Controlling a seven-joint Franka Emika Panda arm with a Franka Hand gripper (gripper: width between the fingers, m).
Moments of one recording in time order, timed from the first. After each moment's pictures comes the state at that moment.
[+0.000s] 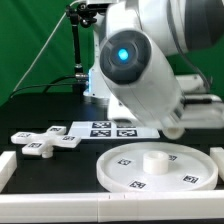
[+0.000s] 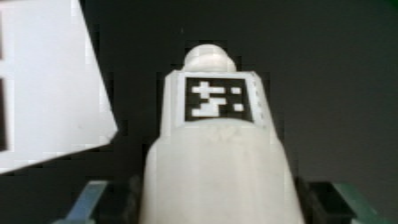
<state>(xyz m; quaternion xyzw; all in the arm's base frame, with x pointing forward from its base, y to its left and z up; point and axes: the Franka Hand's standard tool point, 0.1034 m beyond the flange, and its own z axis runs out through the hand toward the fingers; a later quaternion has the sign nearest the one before) 0.448 0.089 0.046 -0.87 0.17 0.43 0.16</state>
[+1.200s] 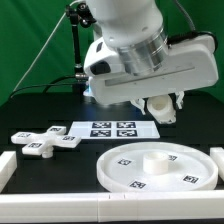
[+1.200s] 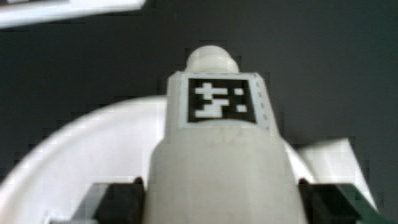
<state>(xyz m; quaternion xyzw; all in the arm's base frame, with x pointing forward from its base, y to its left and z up) 0.510 0.051 0.091 -0.96 0.14 0.19 0.15</state>
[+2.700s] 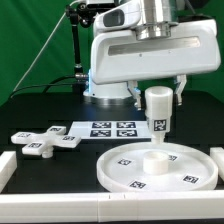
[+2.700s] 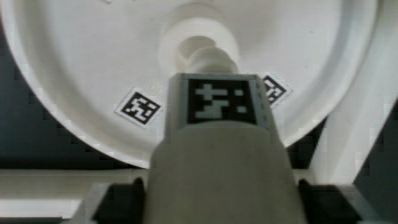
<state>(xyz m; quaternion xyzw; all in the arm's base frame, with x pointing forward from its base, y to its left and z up) 0.553 0.033 0.113 -0.99 -0.03 -0.15 0.04</state>
